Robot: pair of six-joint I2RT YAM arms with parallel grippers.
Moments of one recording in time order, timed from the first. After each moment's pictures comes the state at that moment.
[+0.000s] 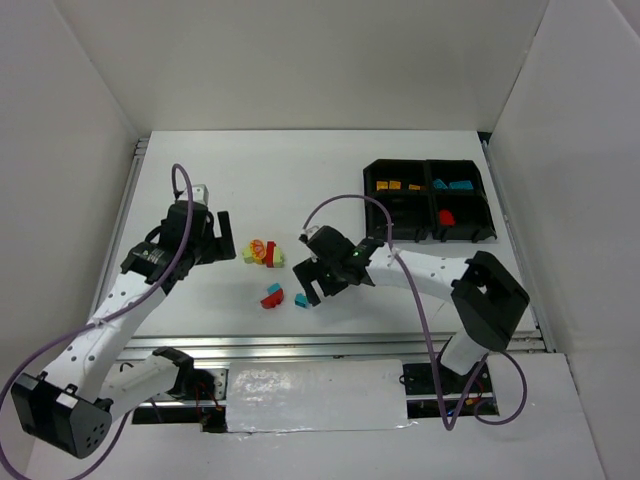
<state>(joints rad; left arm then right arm) -0.33 1.00 0.94 -0.73 -0.26 -0.40 0.89 1.59 1.01 -0.45 0.01 0.34</state>
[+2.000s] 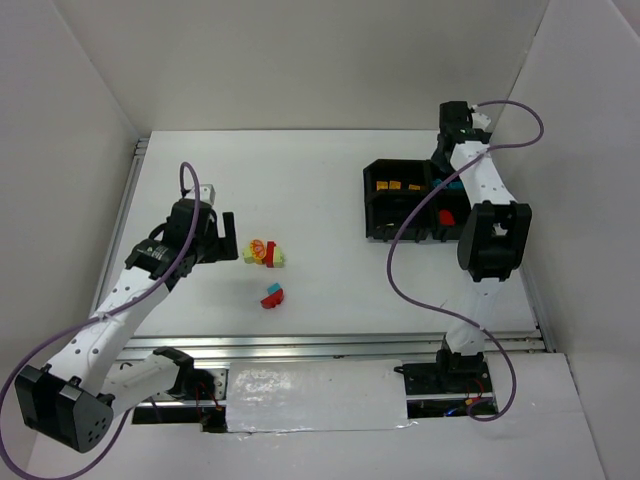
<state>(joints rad) -0.34 1.02 0.94 -0.70 -0.24 -0.35 -0.01 2.01 1.88 -0.70 0.41 0.56</state>
